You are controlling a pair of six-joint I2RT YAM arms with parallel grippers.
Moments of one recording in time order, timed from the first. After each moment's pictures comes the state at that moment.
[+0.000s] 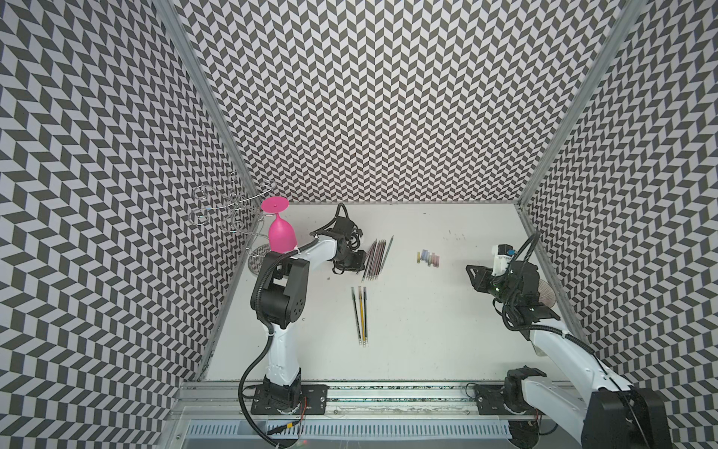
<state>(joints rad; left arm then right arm) -0.32 1.99 1.39 -0.61 0.35 -0.12 0.06 1.02 0.47 0.08 -0.32 0.42</state>
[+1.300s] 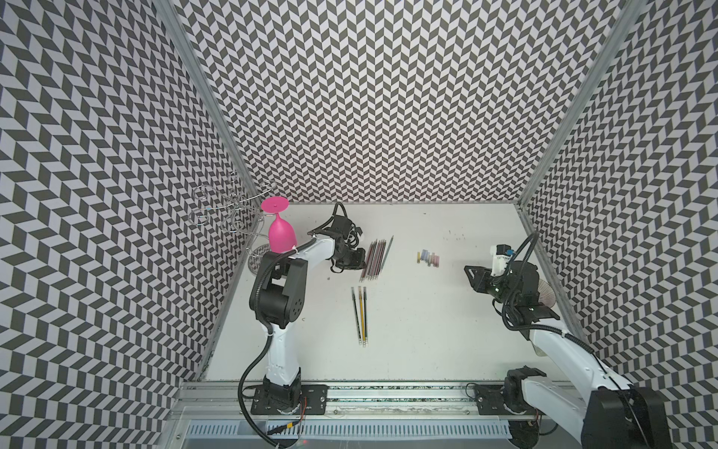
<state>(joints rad) -0.30 1.94 1.38 -0.59 0.42 -0.13 0.07 1.03 0.47 0.09 -0.35 0.41</state>
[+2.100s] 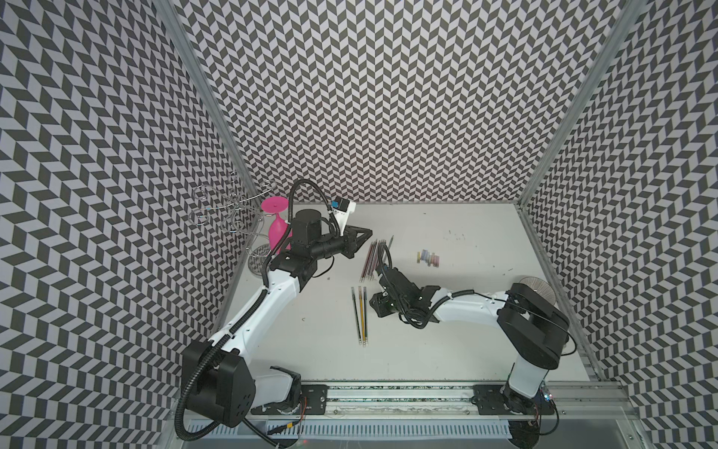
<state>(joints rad) -0.31 1.28 1.05 -0.07 0.66 -0.21 0.95 1.82 1.06 -0.08 0.00 0.60</state>
